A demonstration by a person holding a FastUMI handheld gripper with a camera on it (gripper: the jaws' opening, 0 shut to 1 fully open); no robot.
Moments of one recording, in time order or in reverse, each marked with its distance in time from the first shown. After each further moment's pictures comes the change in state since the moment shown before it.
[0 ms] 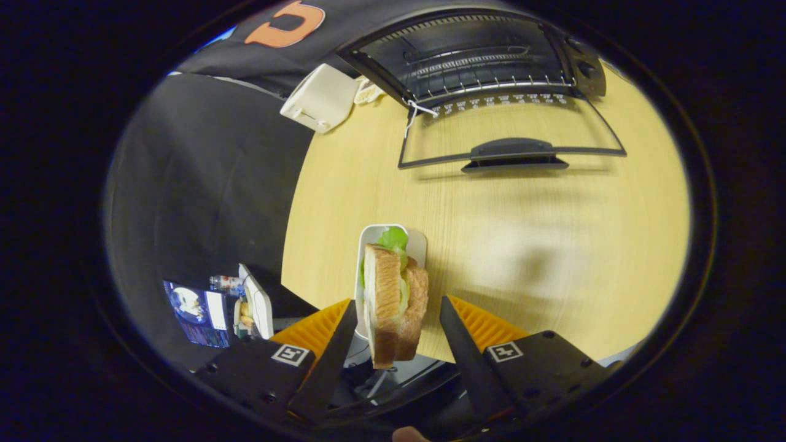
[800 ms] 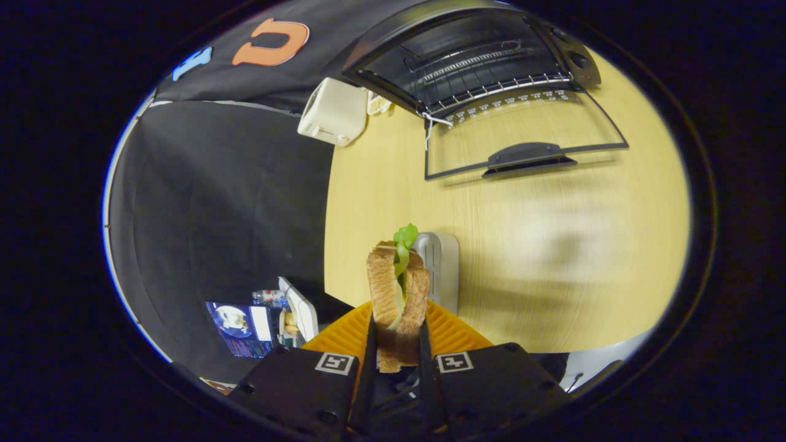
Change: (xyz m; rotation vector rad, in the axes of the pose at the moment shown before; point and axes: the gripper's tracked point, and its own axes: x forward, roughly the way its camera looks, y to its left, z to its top) arm -0.051 0.043 0.023 0.093 -0.025 0.172
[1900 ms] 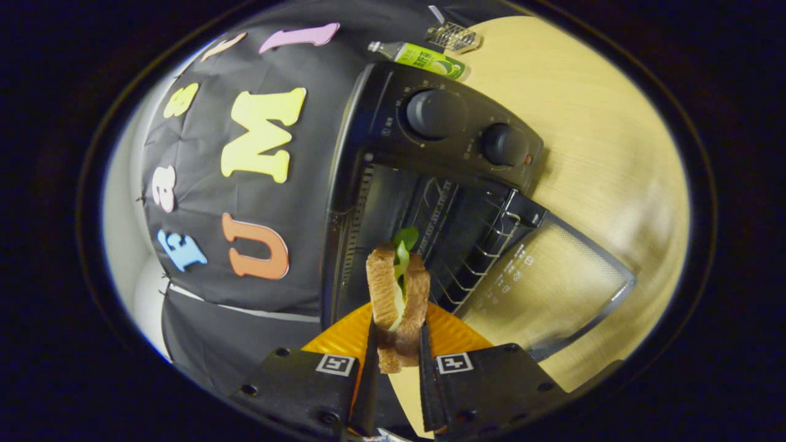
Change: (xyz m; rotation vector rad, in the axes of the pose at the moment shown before) arm -0.031 -0.091 0.260 0.526 -0.833 0.272
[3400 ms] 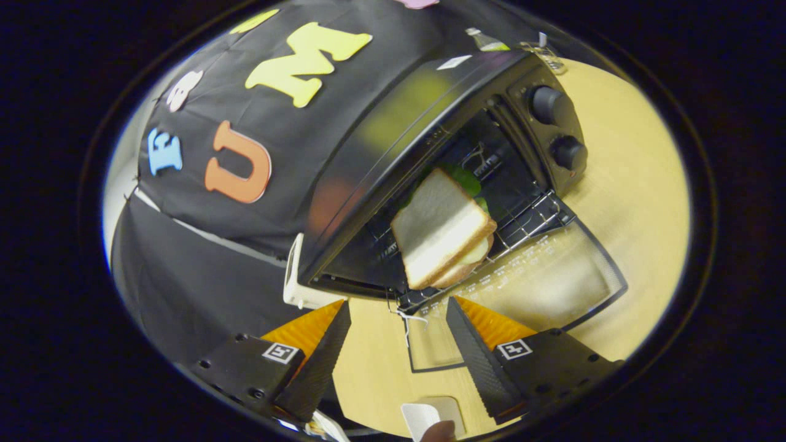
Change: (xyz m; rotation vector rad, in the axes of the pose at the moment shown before) arm -0.010 0.008 -0.066 -0.455 0.177 -0.203
